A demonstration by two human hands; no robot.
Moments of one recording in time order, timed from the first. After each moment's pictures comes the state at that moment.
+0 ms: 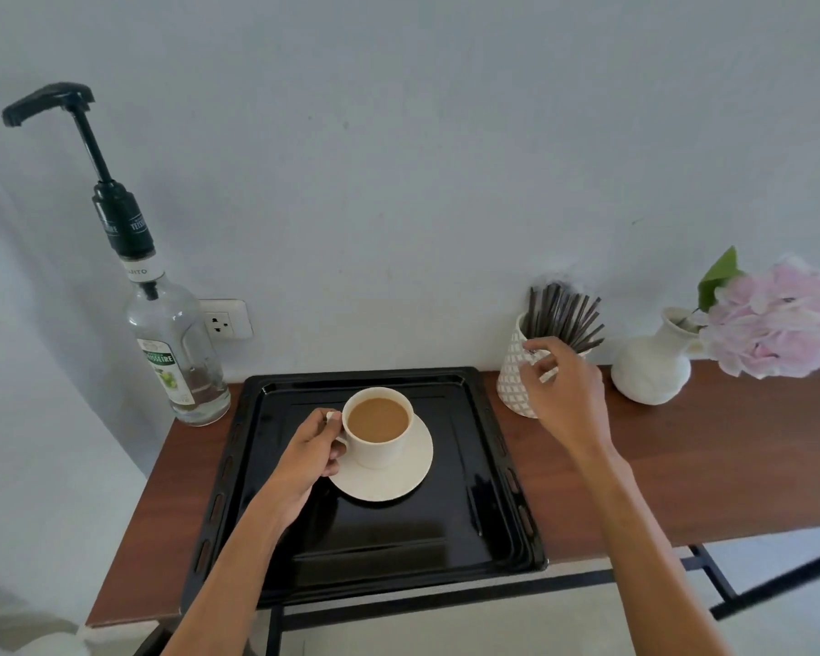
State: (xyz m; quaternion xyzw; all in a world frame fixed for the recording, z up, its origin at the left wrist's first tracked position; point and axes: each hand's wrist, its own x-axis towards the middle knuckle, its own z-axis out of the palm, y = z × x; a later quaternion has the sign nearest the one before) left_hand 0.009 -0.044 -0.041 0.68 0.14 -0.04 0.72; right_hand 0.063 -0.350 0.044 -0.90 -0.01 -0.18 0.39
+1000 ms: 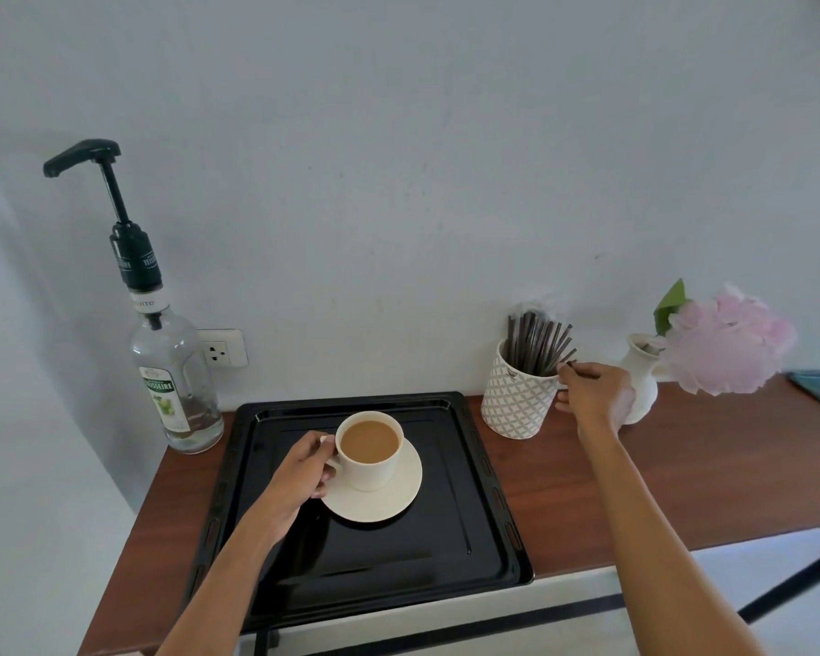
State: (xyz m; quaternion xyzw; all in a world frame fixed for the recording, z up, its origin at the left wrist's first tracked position) left_hand 0.010 -0.035 -0.040 0.70 0.13 -0.05 0.70; right_hand 0.105 -0.400 0.045 -0.77 0.25 -0.25 0.53
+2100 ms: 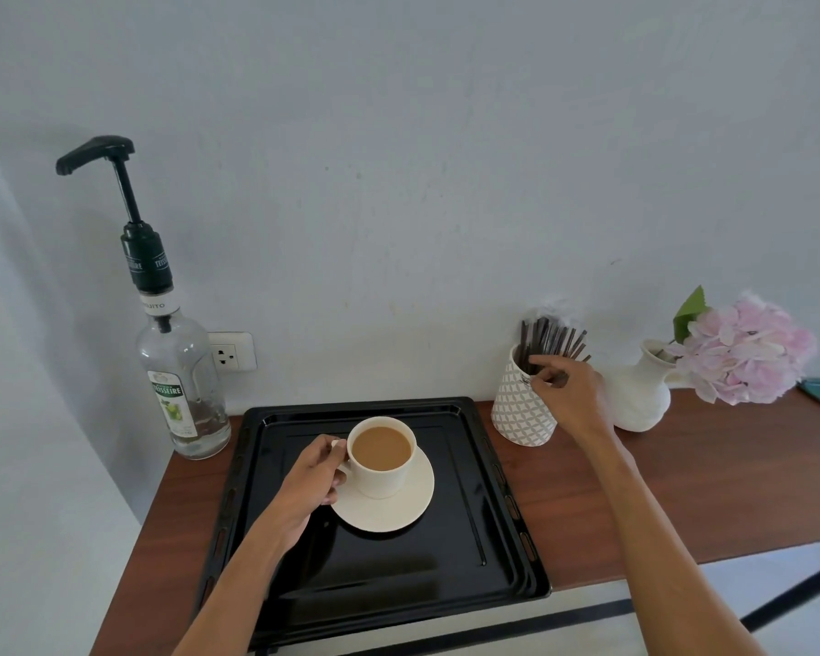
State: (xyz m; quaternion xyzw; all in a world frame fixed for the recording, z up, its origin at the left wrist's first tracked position) left_hand 0.013 -0.034 -0.039 0.69 0.12 -0.05 0.71; right_hand 0.107 -0.377 0.045 -0.90 -0.01 -0.19 0.39
